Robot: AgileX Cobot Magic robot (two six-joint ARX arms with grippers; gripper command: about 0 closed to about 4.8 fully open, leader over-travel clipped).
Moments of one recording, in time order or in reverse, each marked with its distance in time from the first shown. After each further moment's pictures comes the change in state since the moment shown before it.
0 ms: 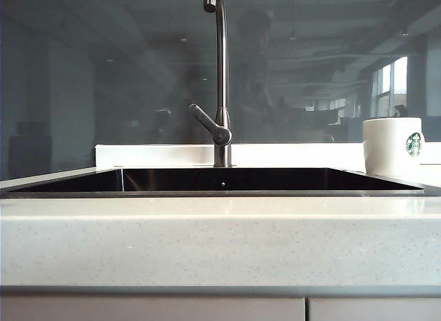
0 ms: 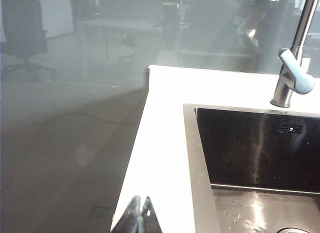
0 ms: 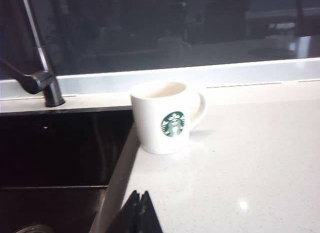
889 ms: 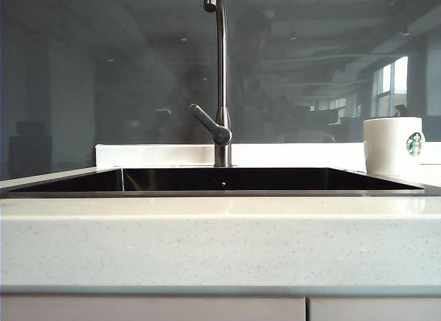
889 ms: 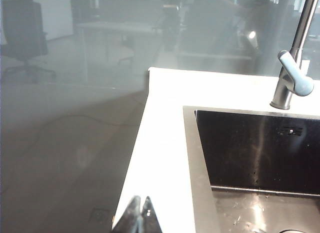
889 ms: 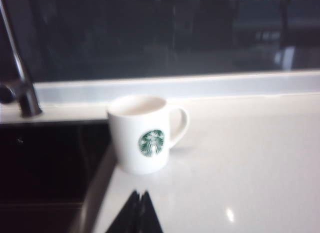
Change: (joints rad) left arm 0.000 0.000 0.000 0.007 0.000 0.000; right arm -0.134 0.351 -0.001 0.389 -0.090 -0.013
